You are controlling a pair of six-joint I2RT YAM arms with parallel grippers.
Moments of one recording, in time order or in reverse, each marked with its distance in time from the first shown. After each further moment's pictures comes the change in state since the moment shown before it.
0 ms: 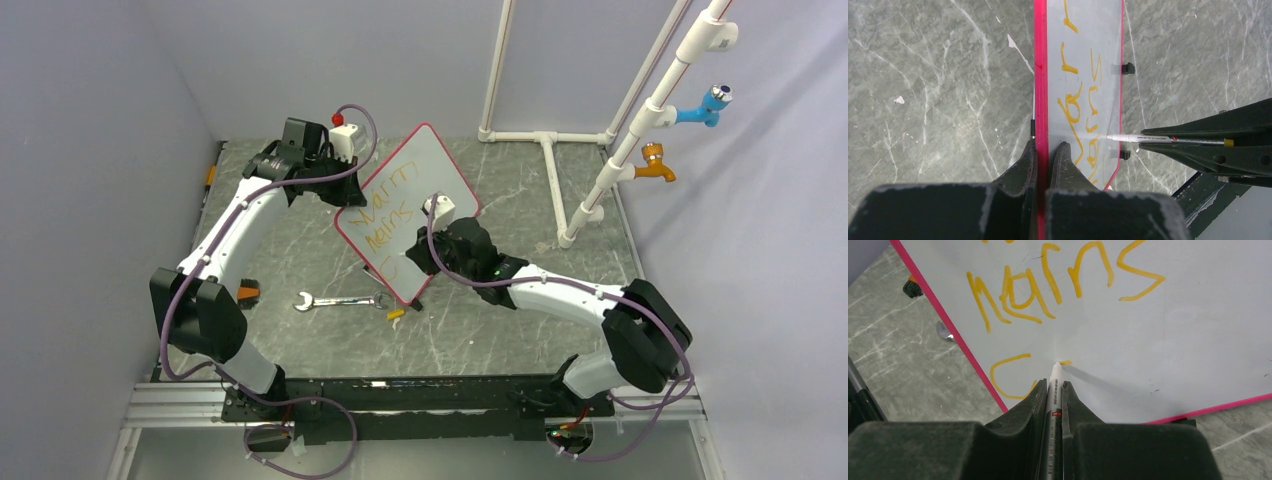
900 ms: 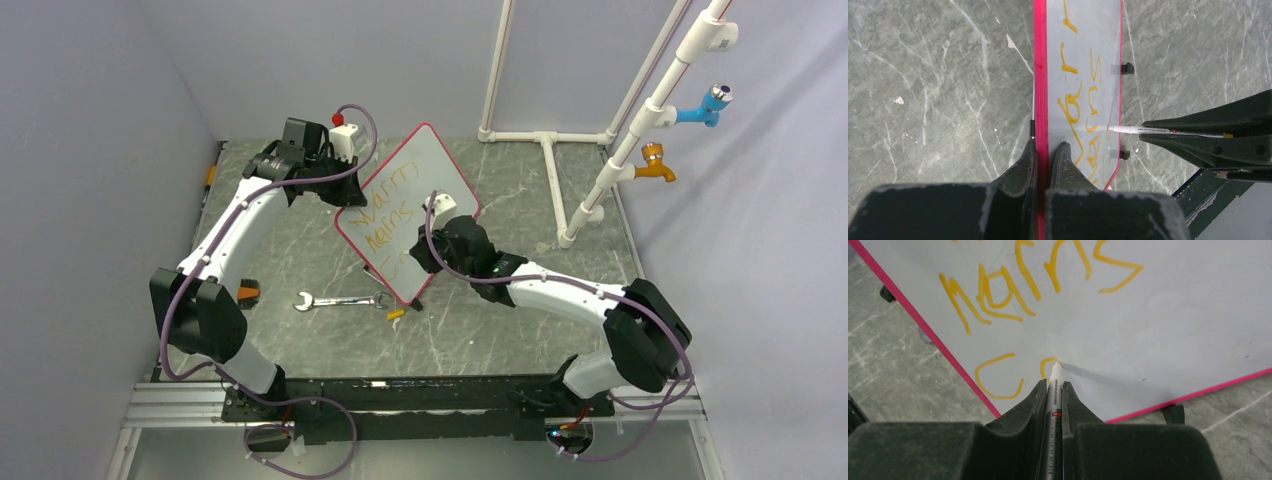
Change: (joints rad) left arm 0.000 0.000 0.000 0.001 0.001 0.000; right arm 0.003 -0.005 0.014 -0.070 0.078 0.022
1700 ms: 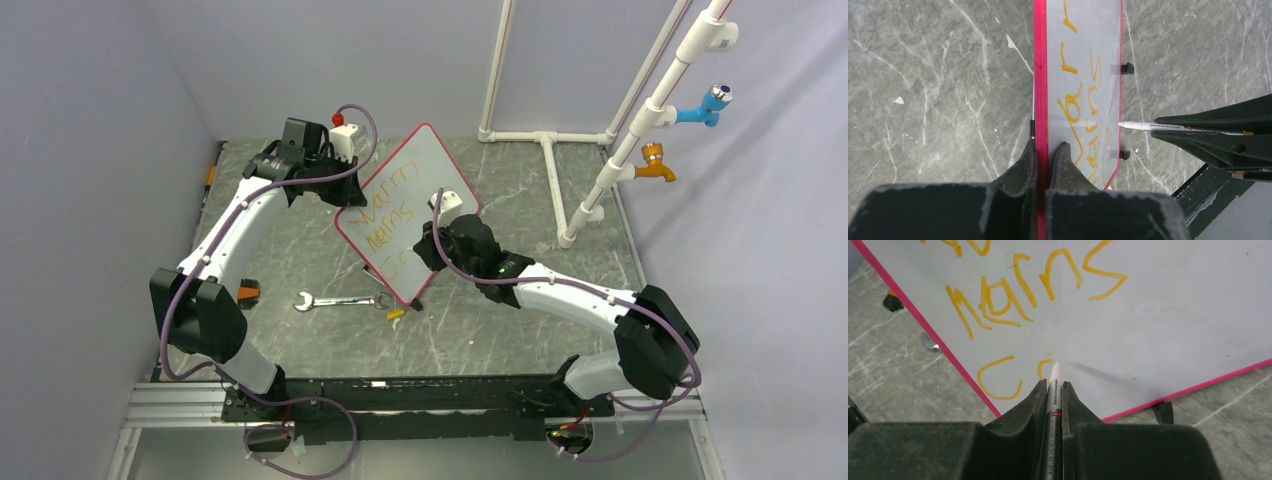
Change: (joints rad) left arm 0.000 0.000 0.000 0.000 0.000 0.000; right arm -0.006 -0.044 0.013 -0.029 0.023 0.001
